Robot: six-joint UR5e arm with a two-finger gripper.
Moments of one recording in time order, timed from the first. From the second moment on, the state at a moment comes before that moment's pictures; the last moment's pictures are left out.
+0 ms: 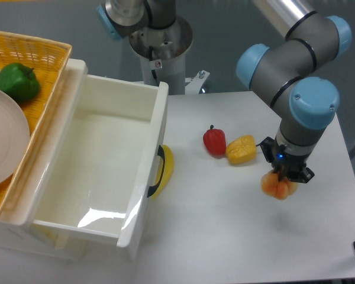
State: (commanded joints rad) arm 2.65 -2.07 -1.25 -1.36 1.60 1.46
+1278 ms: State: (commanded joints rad) arm 2.45 -1.82 -1.28 -1.41 1.29 0.89
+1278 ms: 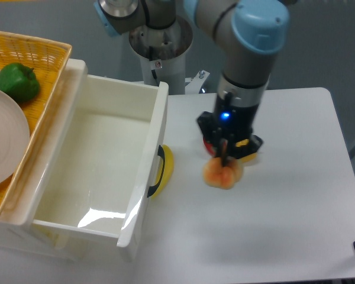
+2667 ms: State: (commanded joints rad) arm 2.21 -1.77 -1.38 -1.41 1.23 0.66
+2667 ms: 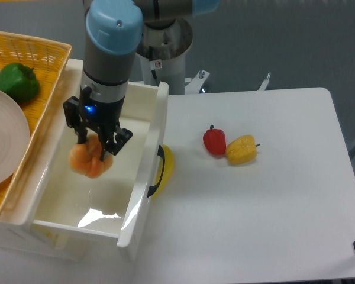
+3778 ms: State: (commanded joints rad) arm 2.46 -1.73 -1.37 -1.41 1.37 0.72
